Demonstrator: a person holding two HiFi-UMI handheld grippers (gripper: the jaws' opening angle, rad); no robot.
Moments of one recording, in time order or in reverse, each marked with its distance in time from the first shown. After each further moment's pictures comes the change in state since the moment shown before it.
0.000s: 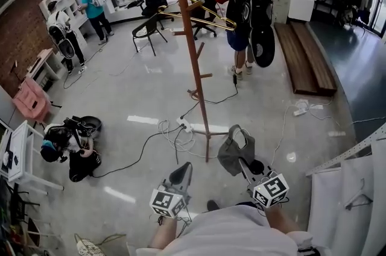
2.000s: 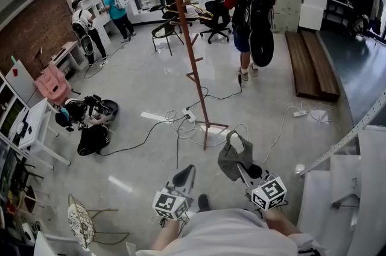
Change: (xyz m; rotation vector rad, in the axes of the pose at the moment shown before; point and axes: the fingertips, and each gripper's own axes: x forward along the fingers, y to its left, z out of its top) left arm -0.119 -0.264 -0.023 0.043 -0.034 0.114; right arm -0.261 0.047 -0.024 -0.004 0.005 0.141
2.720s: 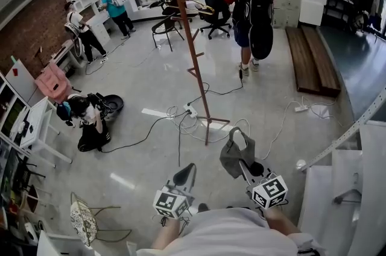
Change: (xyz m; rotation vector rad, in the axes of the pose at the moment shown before) left arm -0.012 0.002 -0.002 -0.003 0.007 0.000; right arm -0.002 0.006 -0.002 0.020 -0.001 -0.040
